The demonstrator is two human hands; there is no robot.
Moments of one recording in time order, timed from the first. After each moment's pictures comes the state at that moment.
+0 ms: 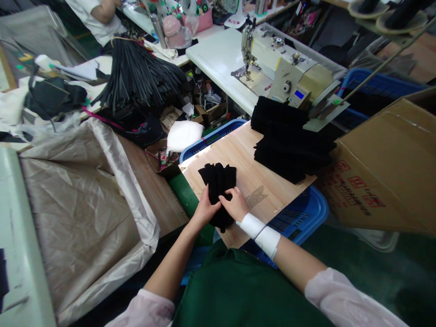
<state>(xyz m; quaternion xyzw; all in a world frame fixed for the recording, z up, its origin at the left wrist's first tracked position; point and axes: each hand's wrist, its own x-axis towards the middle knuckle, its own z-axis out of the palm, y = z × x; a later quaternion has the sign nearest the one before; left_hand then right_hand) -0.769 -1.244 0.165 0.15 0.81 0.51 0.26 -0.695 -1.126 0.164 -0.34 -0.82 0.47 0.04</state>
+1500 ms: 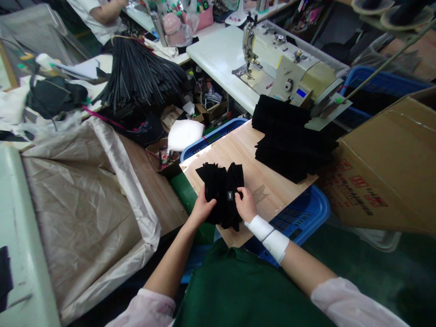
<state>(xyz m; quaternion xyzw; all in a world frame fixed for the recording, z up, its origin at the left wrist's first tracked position) -0.777 -1.251 0.171 0.10 0.80 0.52 0.28 -0.674 -1.109 0.144 -0.35 -0.80 0.48 0.11</state>
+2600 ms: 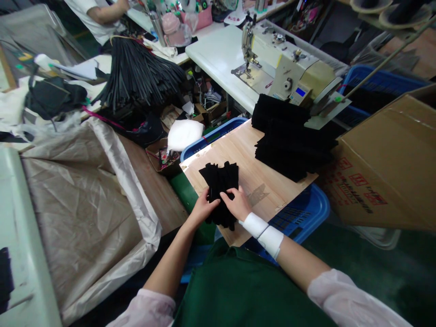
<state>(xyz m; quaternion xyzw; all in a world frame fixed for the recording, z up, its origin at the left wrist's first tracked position) -0.775 -1.253 0.178 0.09 0.78 0.52 0.34 -0.689 -1.124 0.174 -0.33 -0.83 0.45 0.01</state>
